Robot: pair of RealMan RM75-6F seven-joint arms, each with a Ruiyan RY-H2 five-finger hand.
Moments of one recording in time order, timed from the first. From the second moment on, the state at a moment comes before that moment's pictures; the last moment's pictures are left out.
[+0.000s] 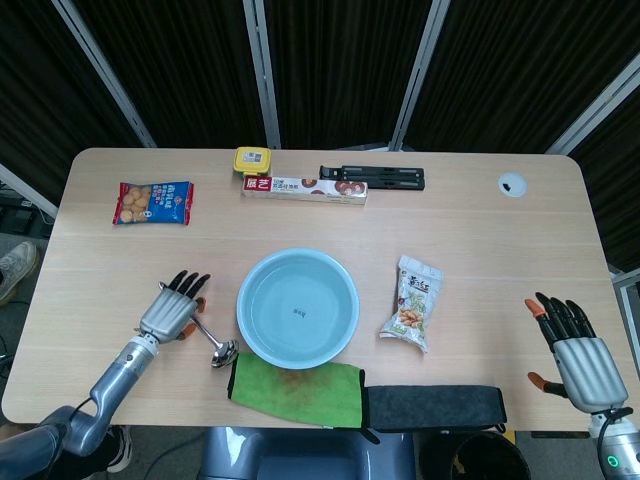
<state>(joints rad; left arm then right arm) -0.53 -1.69 -0.01 -0.99 1.49 0.94 0.18 0.10 -1.06 -0.01 -1.61 -1.61 1.43 0.00</state>
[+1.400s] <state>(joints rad) -0.42 -1.45 0.09 -1.32 1.66 1.28 0.20 0.09 -1.08 -0.01 -1.61 -1.63 1.46 -0.04</state>
